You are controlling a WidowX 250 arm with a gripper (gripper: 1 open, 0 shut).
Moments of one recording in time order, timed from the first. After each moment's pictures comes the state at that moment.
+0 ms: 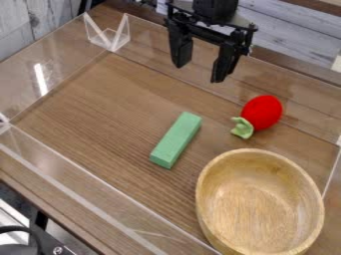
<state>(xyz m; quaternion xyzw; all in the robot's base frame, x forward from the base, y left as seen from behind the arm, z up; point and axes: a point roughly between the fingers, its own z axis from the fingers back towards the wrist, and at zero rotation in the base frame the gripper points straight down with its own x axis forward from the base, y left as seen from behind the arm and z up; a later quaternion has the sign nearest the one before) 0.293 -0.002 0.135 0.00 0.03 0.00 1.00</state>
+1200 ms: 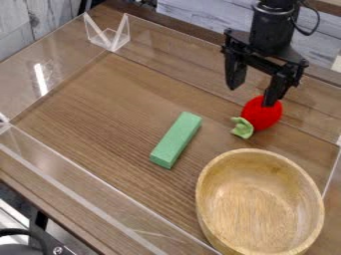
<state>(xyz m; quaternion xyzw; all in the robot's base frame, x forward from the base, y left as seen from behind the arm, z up) 0.334 -0.061 0.096 -0.01 0.00 -0.09 1.00</state>
